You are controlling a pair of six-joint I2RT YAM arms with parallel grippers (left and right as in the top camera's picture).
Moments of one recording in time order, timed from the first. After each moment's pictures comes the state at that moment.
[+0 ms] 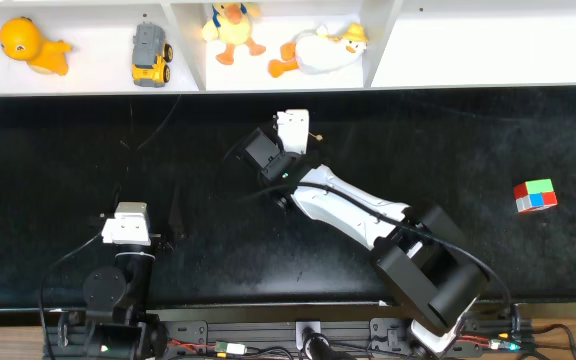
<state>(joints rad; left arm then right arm) -0.08 0.01 0.01 -0.08 -0.04 0.03 0.80 1.89 1.16 -0.41 0.52 0.75</state>
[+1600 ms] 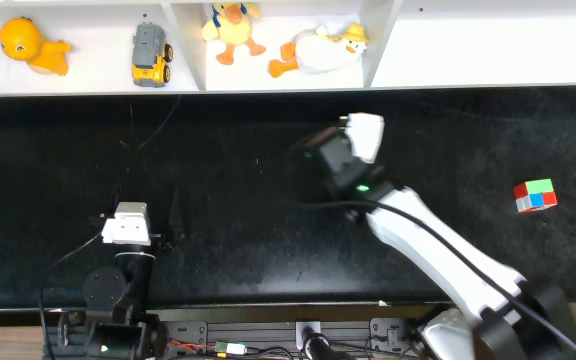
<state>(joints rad) -0.08 0.01 0.01 -0.08 -0.03 0.03 0.59 1.45 0.90 -0.54 0.47 0.72</state>
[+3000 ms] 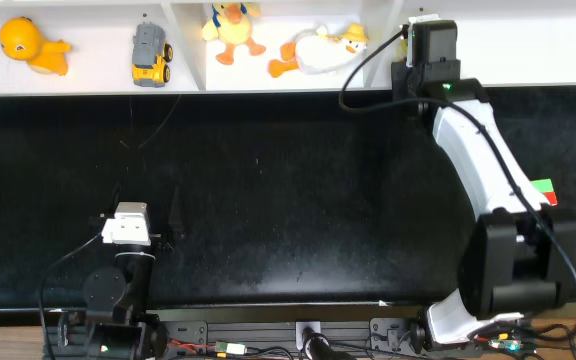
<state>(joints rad) -0.08 0.01 0.01 -0.08 -0.04 0.03 0.10 1.79 1.34 -0.40 0.19 -0.06</state>
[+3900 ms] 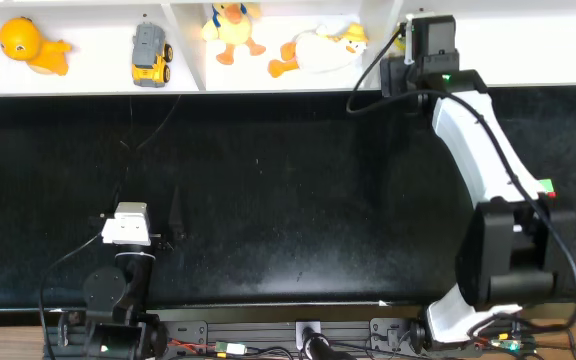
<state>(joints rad) -0.08 0.01 0.01 -0.08 -0.04 0.03 0.09 1.80 1.38 -0.49 0.18 -0.06</state>
